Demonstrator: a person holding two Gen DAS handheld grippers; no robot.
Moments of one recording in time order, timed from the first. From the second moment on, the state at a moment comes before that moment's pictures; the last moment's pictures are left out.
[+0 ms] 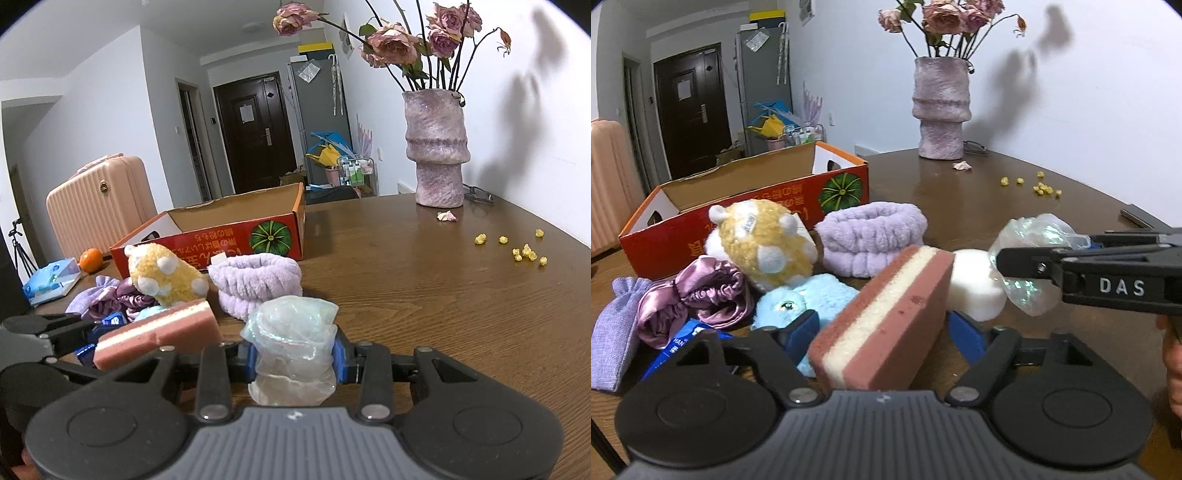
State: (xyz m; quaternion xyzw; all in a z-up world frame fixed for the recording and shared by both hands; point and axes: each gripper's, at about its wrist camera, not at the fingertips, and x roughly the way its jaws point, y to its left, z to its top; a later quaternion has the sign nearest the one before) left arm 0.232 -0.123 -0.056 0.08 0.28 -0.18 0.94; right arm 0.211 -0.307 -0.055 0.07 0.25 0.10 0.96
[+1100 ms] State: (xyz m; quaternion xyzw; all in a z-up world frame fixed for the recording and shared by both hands) left arm 0.214 -0.128 -0.061 0.06 0.28 -0.18 0.94; right arm 0.206 -0.309 -0.054 0.07 0.23 0.08 0.97
